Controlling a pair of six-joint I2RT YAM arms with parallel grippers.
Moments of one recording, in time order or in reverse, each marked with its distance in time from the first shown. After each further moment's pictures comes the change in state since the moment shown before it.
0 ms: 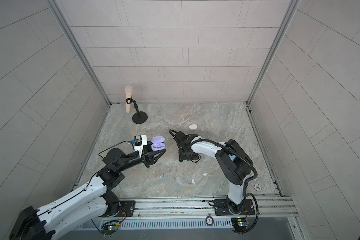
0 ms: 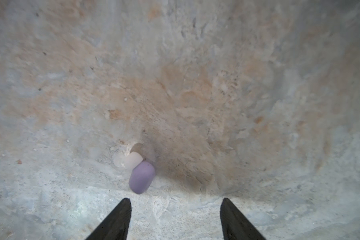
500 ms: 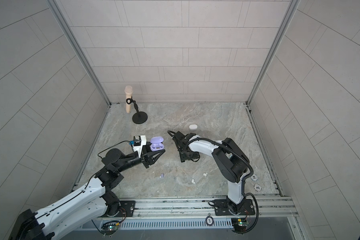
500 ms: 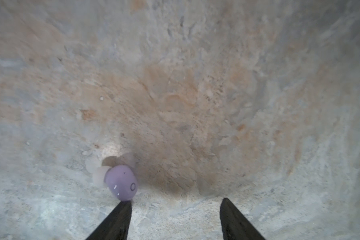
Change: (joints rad) left arm 0.005 -0.020 -0.005 -0.035 -0.008 0.000; right arm 0.003 0.040 0.039 -0.074 0.071 -0.075
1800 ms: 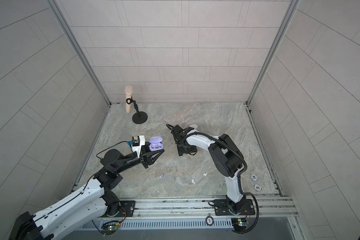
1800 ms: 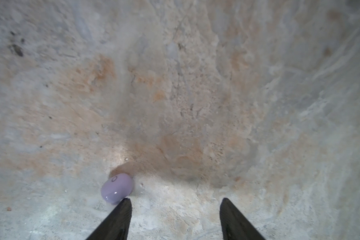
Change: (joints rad) left arm 0.000 -0.034 -0.001 -0.027 -0.015 0.001; right arm -0.053 0.092 0.160 -0.024 -0.025 -0.035
